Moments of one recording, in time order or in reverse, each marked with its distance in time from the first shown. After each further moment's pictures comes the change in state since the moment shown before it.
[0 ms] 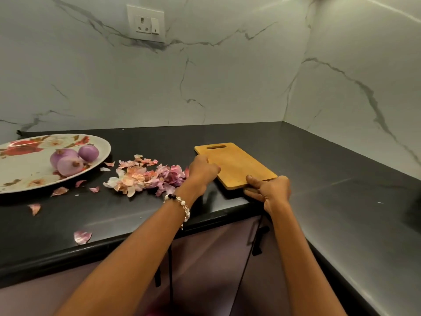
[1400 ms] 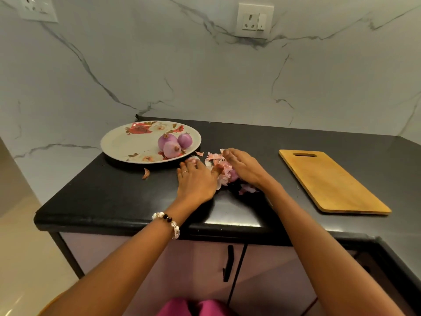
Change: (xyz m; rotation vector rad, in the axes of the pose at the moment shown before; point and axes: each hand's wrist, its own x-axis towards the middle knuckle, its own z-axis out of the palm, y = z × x) left_hand -0.057 -0.075 -0.173 0.741 0.328 -0.118; right_hand -0.032 0.031 0.217 -0.900 -0.937 -0.709
